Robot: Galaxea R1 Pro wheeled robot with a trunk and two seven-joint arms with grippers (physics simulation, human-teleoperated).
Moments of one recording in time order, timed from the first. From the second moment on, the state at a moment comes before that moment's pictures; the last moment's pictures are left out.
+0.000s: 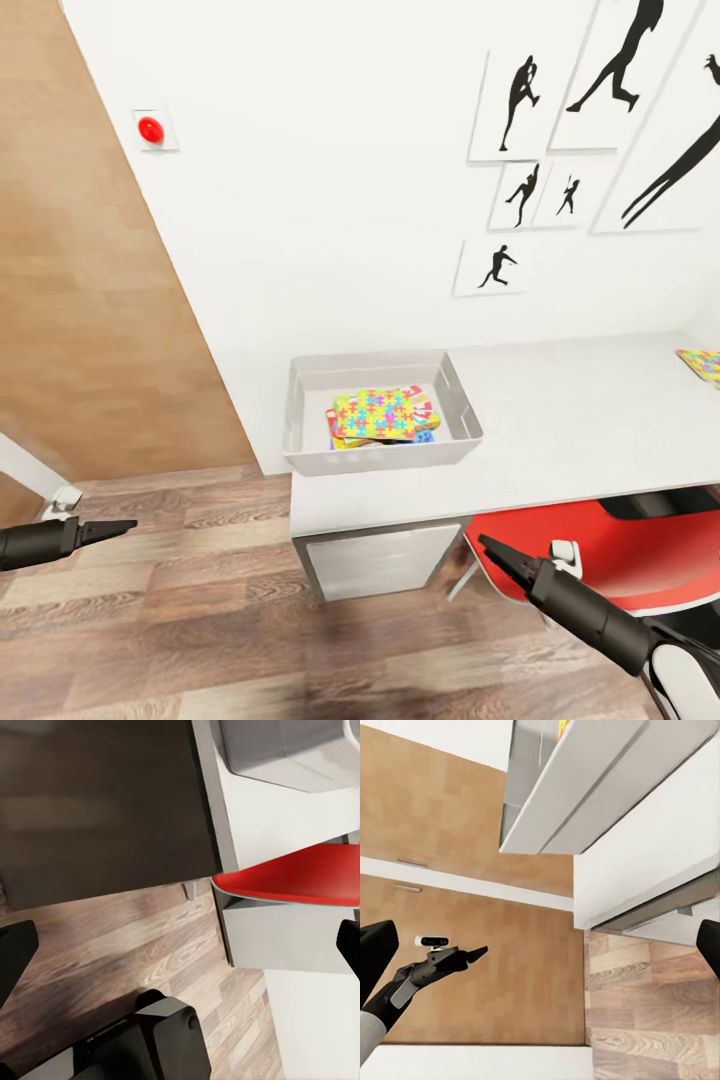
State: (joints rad) left arm -0.72 0.61 0.36 -0.55 -0.19 0.62 -1.56; right arm -0.04 -0.22 -0.18 -1.59 -0.97 0.82 0.64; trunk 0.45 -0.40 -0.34
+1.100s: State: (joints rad) left arm -0.72 0.61 0.36 -0.55 -0.19 0.62 -1.56; right arm -0.04 -0.22 -0.18 -1.58 -0.93 0.74 0.64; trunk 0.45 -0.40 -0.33
